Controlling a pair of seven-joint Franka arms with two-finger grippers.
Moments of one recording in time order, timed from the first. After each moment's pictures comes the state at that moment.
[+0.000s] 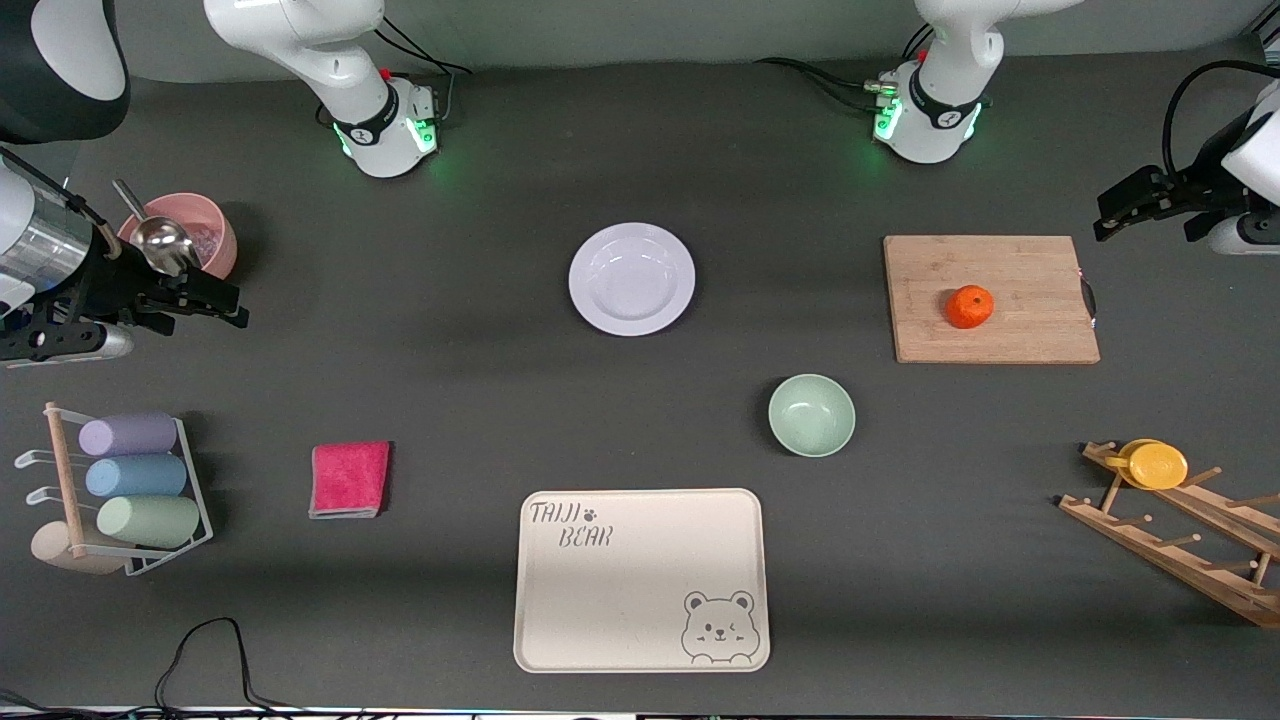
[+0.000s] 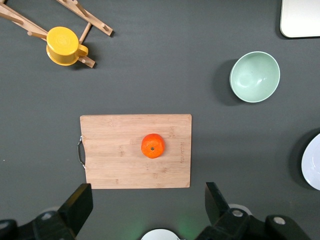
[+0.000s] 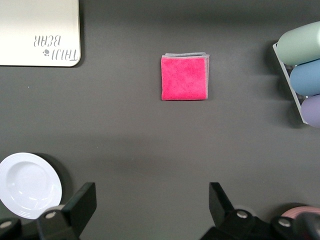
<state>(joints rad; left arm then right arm) 0.11 -0.17 -0.10 -1.78 -0.04 1.56 0.03 0.13 0.01 -0.11 -1.70 0.09 1.69 -0.01</state>
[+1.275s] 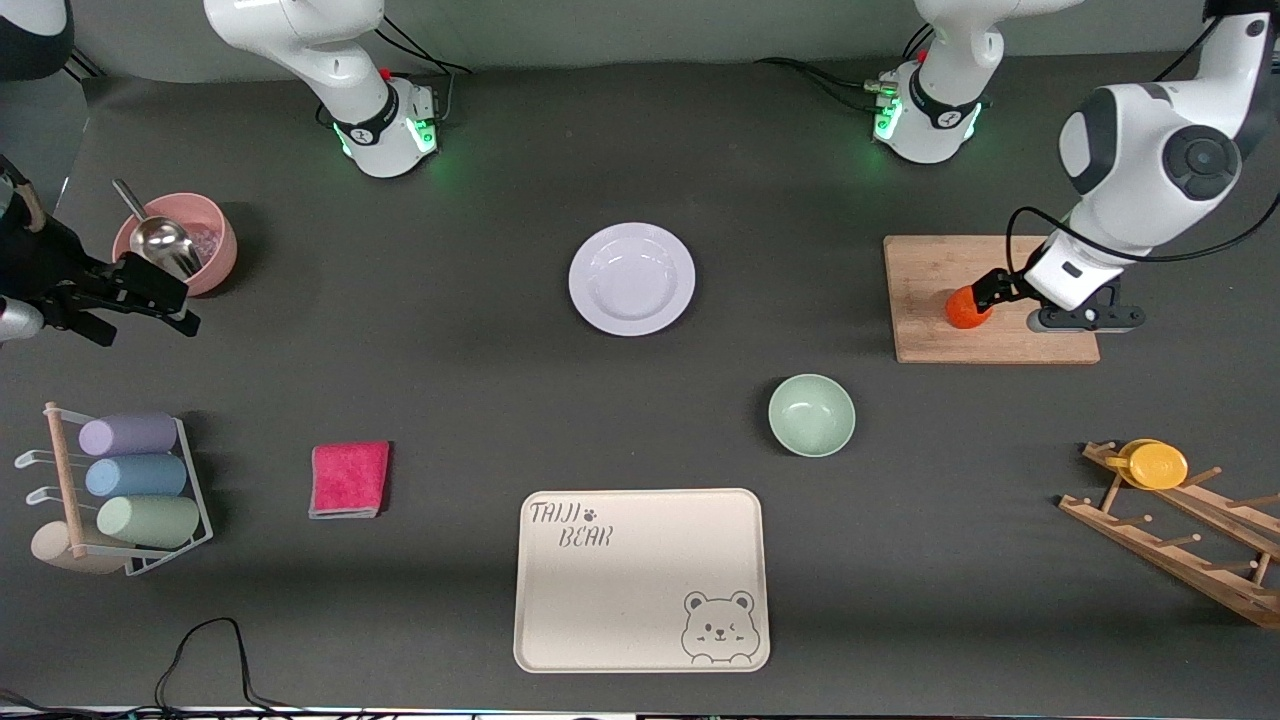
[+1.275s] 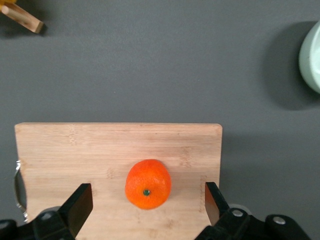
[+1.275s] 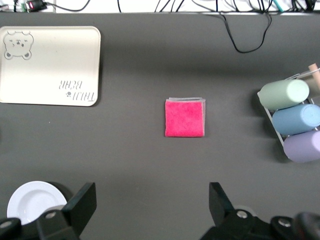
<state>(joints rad) 0.11 -0.16 -0.11 -2.53 -0.03 2.37 0.02 0.13 0.02 -0.11 -1.54 0.09 1.71 -0.01</state>
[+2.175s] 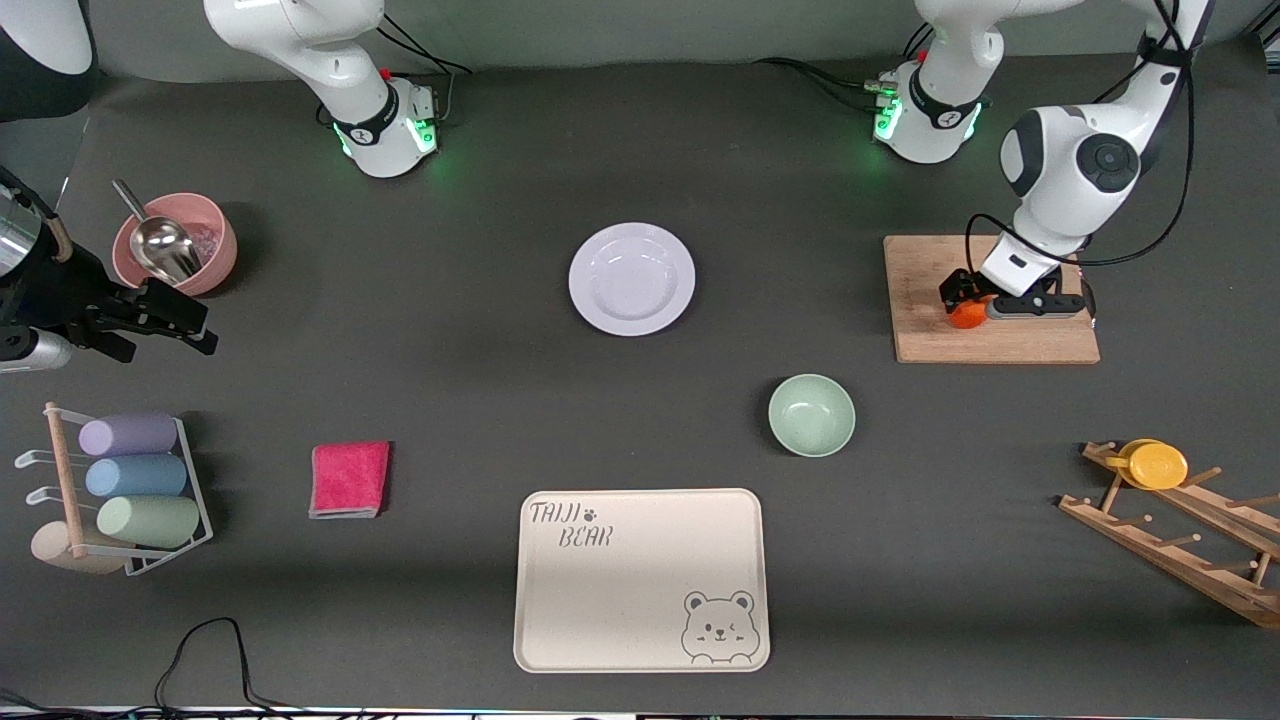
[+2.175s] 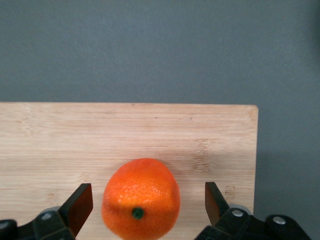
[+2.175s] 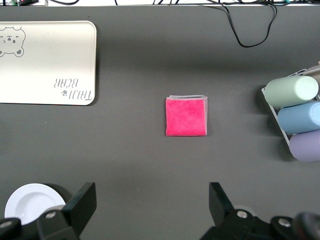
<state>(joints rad) 0.11 -0.03 -0.11 -2.78 -0.03 2.83 0.02 0.15 0.08 -0.11 -1.52 0.08 1.71 0.01</state>
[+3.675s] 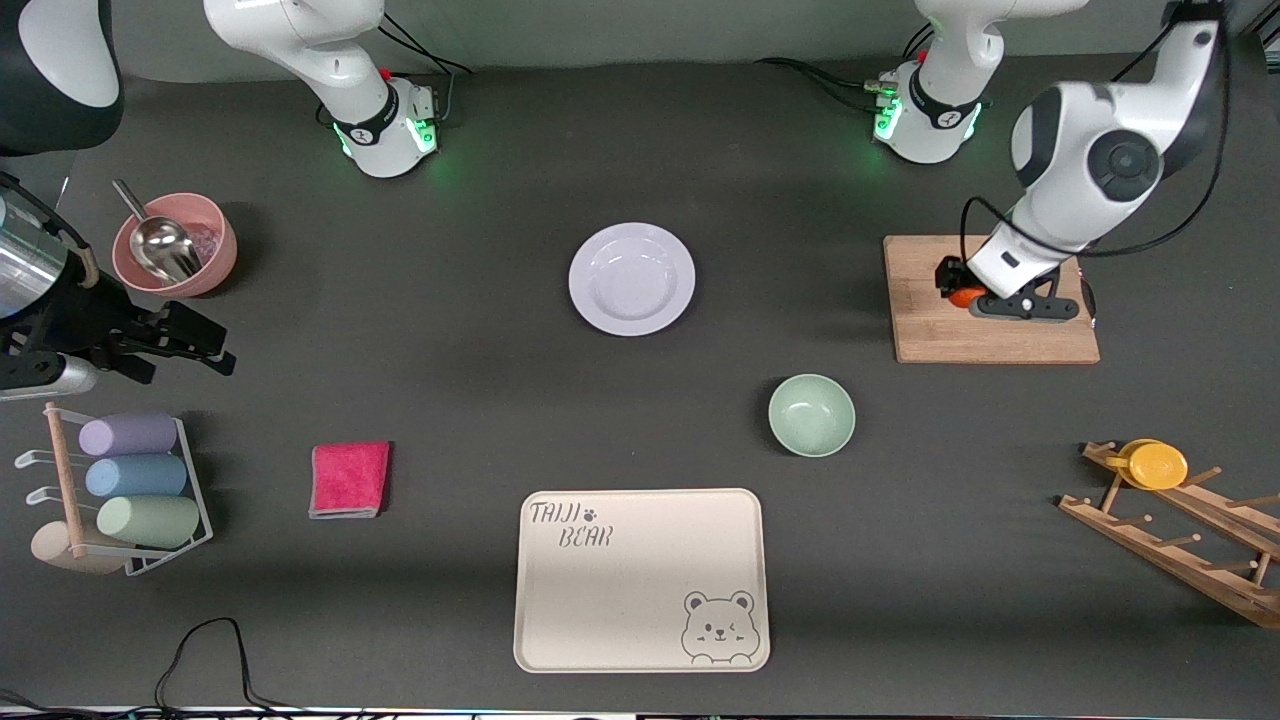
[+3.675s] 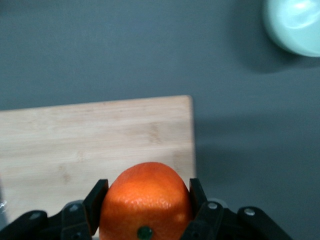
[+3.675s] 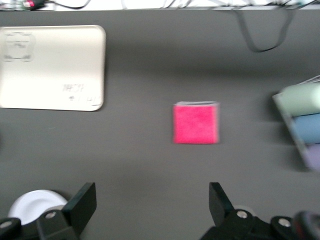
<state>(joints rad) -0.02 -0.22 -0.13 -2.41 -0.05 2.09 -0.03 0.15 0.12 -0.11 -1.54 0.18 1.76 0.01</state>
